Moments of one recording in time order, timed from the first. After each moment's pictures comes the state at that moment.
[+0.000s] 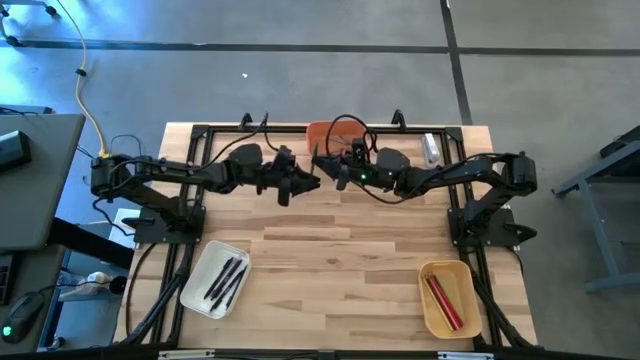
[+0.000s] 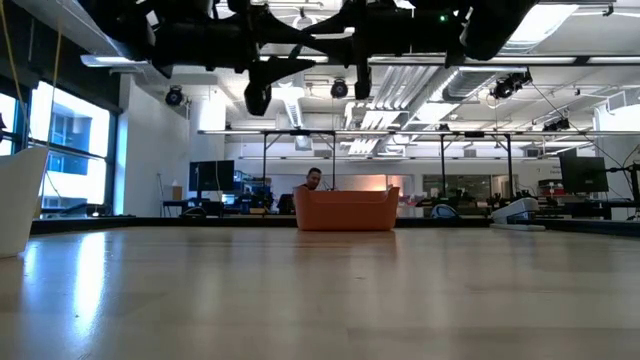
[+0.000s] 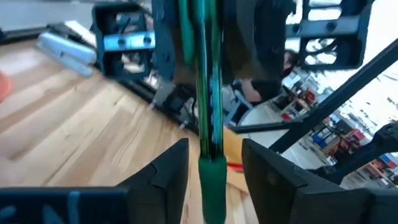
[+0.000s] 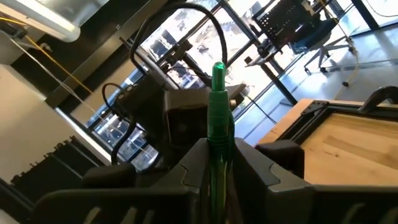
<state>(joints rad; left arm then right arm) 0.37 1.36 0.67 0.59 0.33 -0.62 -0.15 1.60 0.89 0.86 0.07 0.73</state>
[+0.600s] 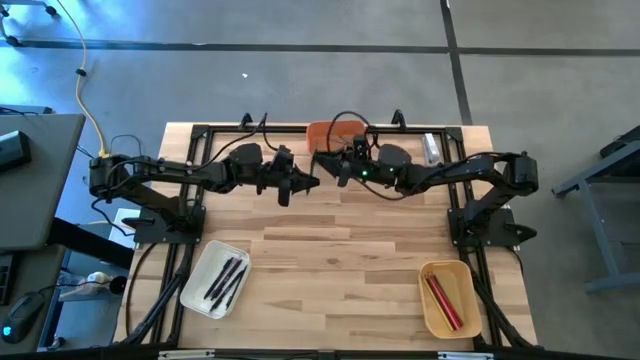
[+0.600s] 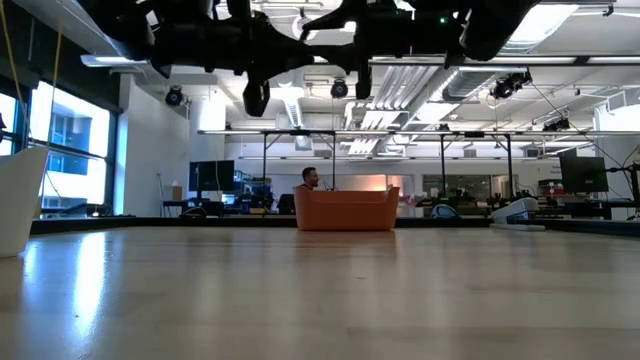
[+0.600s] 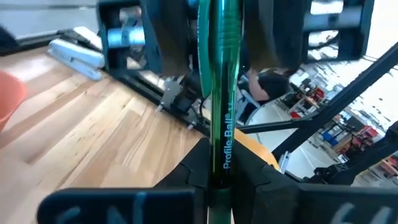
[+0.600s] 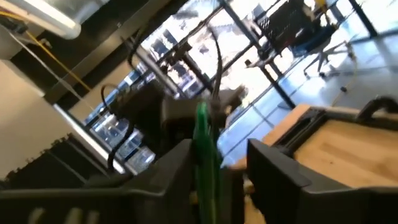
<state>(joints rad) 0.37 1.36 0.67 0.59 0.31 -0.57 -0.18 1.59 0.89 0.85 0.04 0.71</state>
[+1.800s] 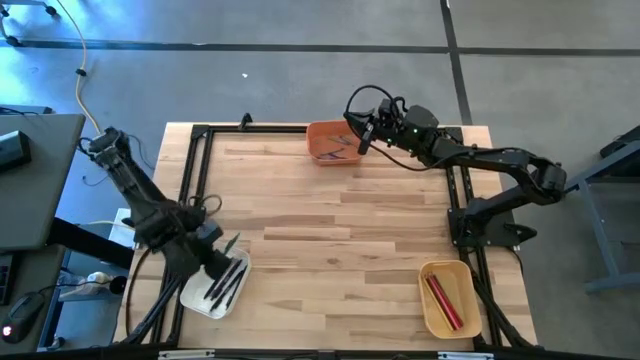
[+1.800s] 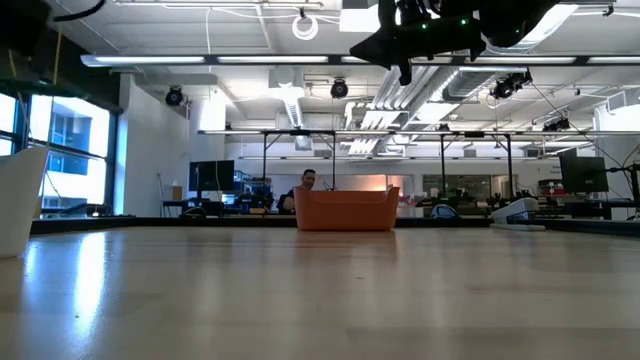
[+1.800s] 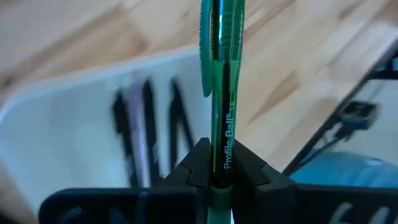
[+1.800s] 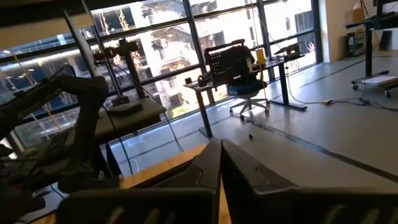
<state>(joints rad) -0.74 0.91 0.67 -0.85 -0.28 -1.79 -0.49 1.37 0.89 0.56 -0.09 0.25</state>
